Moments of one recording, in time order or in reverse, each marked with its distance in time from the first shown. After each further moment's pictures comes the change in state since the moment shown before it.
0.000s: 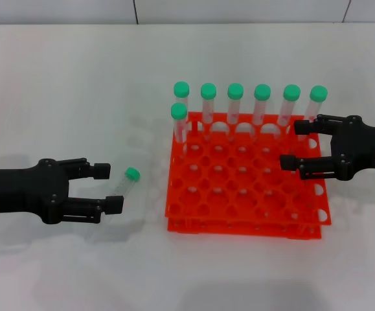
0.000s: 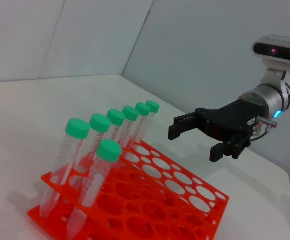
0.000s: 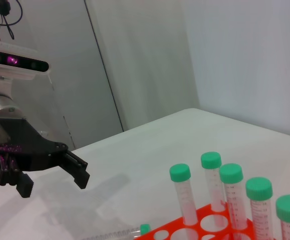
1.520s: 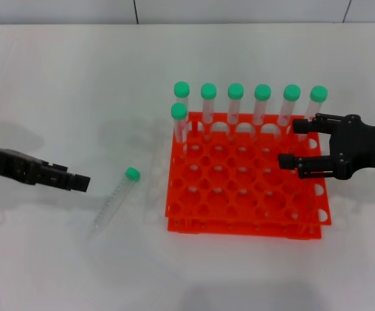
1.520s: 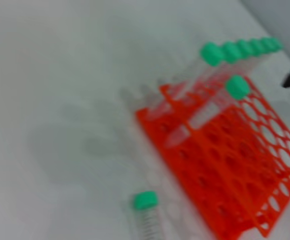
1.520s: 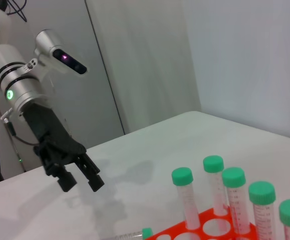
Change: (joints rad) left arm -0.181 0.087 -0.006 0.053 0.328 -0.047 -0.509; right arm 0.000 0.003 0.000 0.000 0.007 -0.002 -0.002
